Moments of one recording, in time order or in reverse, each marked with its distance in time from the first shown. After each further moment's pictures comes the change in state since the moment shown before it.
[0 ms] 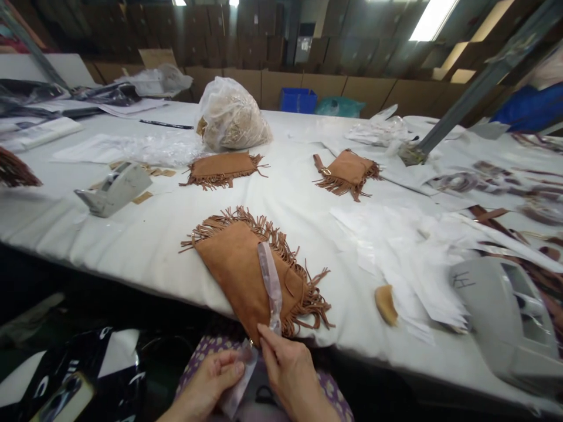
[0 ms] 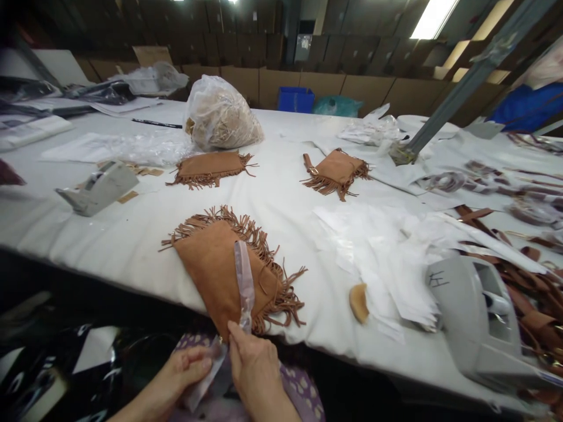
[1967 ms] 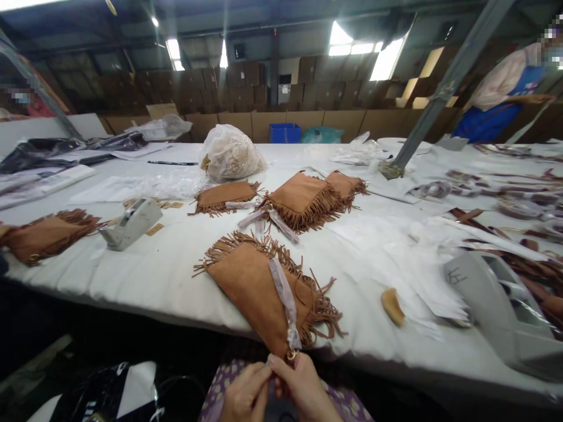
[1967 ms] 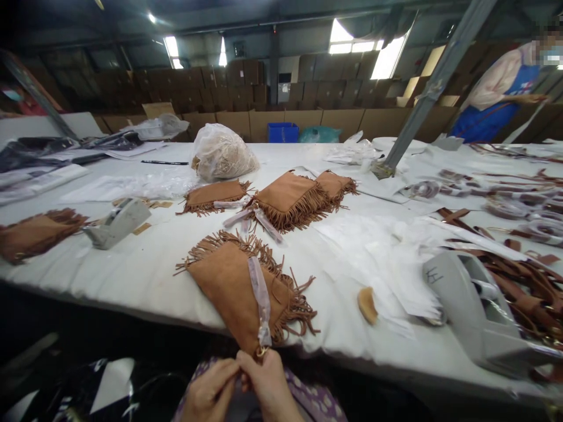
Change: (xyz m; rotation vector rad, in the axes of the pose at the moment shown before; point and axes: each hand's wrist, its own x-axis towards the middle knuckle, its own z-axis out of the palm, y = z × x) left_hand 0.006 -0.013 0.001 0.719 0.159 0.955; right_hand 0.000 0.000 0.041 0.938 -0.119 0.542
